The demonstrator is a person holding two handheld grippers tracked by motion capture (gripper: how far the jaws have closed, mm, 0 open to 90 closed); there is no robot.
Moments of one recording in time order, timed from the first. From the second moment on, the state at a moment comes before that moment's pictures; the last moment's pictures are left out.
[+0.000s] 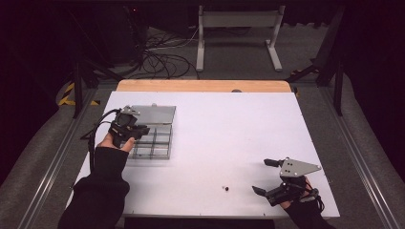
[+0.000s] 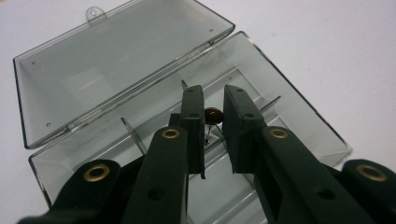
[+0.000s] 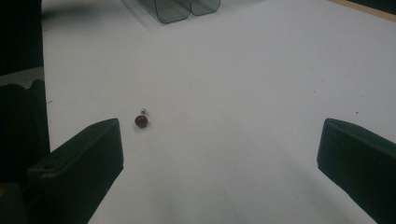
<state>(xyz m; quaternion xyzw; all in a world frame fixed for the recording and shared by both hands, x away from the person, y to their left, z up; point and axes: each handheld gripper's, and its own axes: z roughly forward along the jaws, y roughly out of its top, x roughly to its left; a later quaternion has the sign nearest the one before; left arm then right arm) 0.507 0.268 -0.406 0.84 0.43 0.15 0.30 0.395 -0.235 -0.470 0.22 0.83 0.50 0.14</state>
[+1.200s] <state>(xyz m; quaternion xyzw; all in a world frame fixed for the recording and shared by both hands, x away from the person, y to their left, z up) 0.530 0.266 -0.428 0.84 0.46 0.14 0.24 0.394 -0.235 -0.470 0.22 0.83 0.50 0.13</state>
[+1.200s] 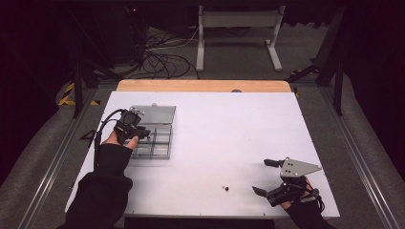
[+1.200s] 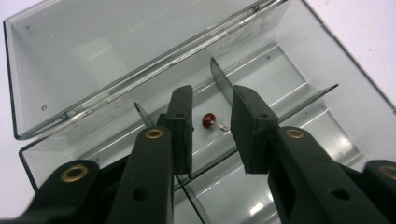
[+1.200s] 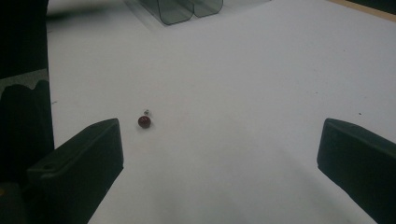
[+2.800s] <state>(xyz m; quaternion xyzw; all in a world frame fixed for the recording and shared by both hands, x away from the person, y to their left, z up) 0.413 0.125 -0.378 0.87 0.21 0.11 0.42 0.393 -0.236 -0.469 0.22 0.83 0.50 0.13</state>
